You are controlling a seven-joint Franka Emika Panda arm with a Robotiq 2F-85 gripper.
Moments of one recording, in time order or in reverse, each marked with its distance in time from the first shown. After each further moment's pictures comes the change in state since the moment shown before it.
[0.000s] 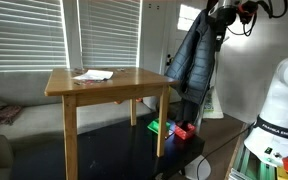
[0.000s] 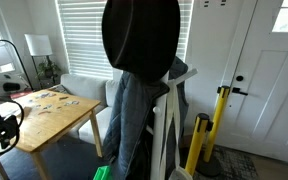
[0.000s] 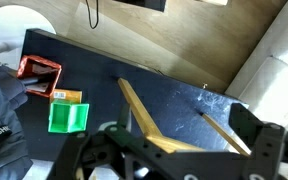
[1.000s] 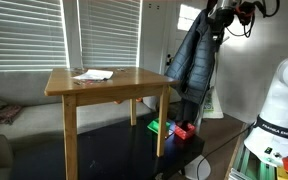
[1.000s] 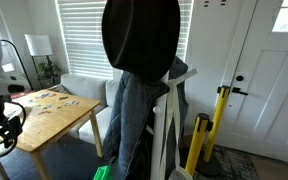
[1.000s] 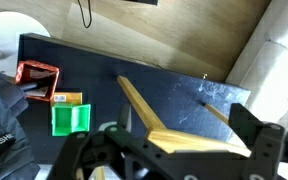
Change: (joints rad) arm -0.021 0.027 -0.006 -0.001 0.034 0.037 0.061
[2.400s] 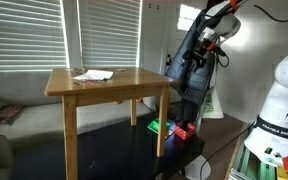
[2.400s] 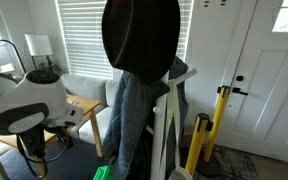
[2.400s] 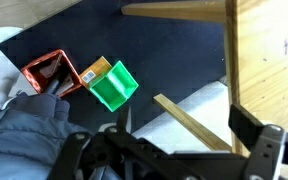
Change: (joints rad) arm -0.154 0.394 -0.024 -0.126 0.224 0.754 0.291
